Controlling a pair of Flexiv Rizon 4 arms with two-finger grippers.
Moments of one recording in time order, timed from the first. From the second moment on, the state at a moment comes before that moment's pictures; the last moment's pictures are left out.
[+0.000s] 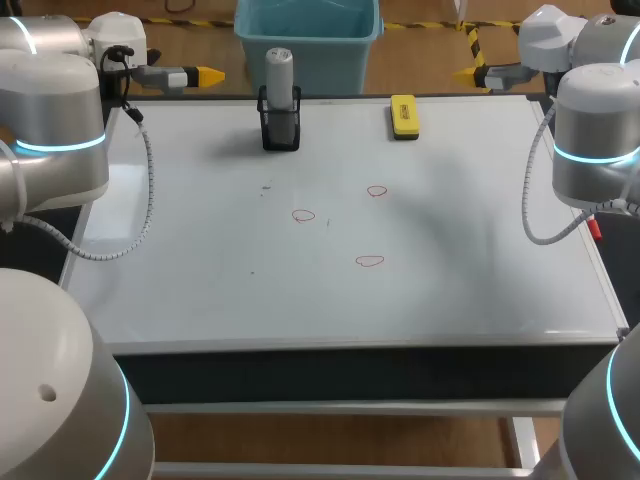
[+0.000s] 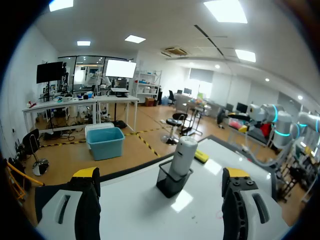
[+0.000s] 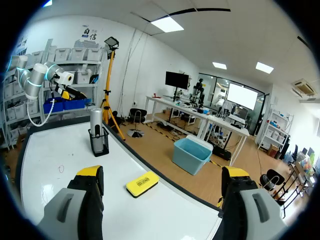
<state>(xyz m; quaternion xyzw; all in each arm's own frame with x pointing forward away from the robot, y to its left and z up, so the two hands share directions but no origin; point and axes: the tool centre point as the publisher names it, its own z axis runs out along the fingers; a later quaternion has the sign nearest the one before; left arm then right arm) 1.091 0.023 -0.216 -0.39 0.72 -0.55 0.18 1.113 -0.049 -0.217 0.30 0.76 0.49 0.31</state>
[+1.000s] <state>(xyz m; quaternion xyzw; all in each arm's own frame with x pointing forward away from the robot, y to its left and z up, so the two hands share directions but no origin) 1.090 0.020 -0.215 -0.38 0.73 -0.55 0.18 1.113 -0.049 -0.217 0.30 0.76 0.49 0.31</state>
